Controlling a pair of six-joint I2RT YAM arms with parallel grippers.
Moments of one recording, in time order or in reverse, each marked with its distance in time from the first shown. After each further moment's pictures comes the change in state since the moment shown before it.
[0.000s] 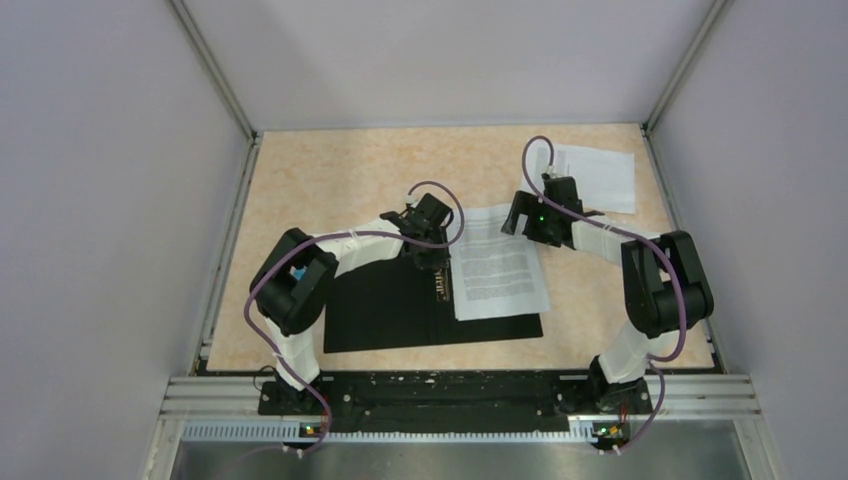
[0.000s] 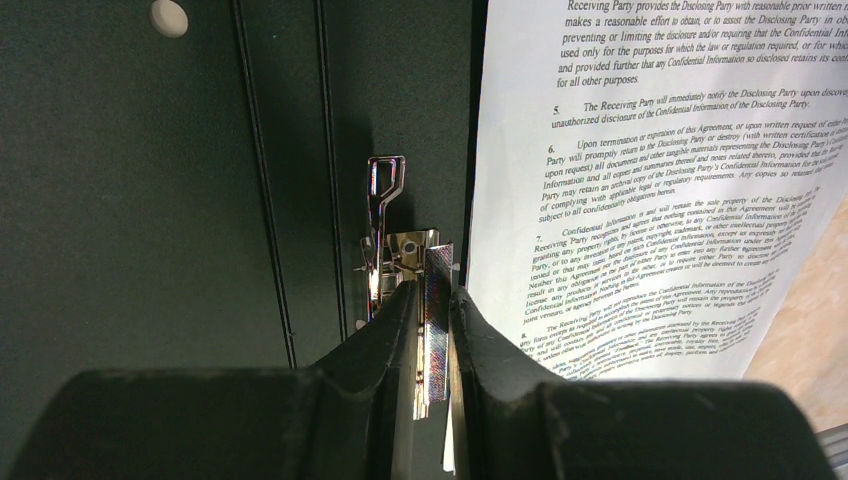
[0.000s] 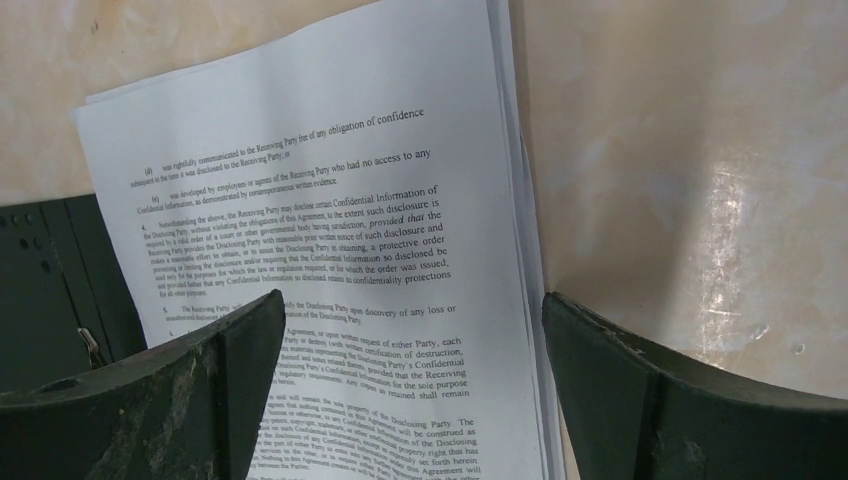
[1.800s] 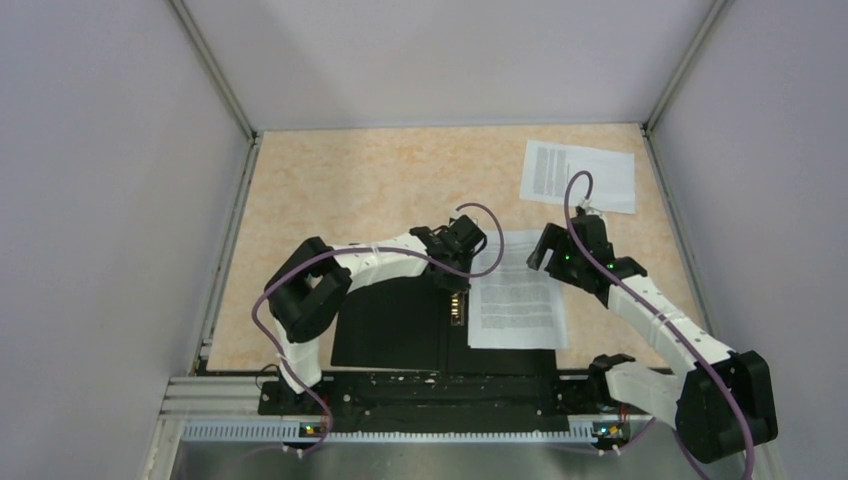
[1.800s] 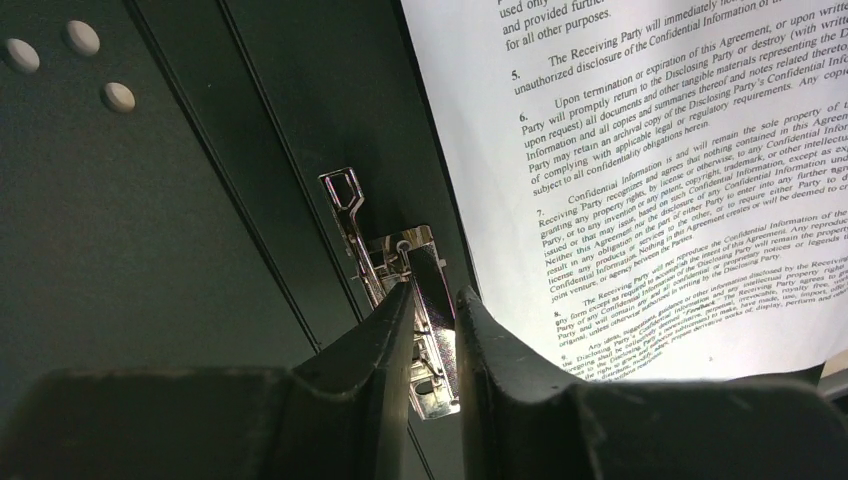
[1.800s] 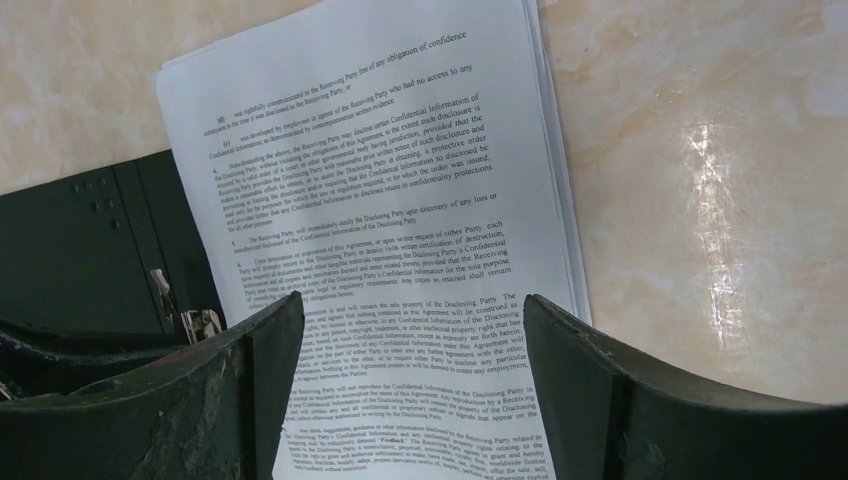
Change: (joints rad) left arm -0.201 0.018 0.058 -0.093 -0.018 0.227; right arm 0.059 -0.623 -0.287 -0.325 0.169 0.159
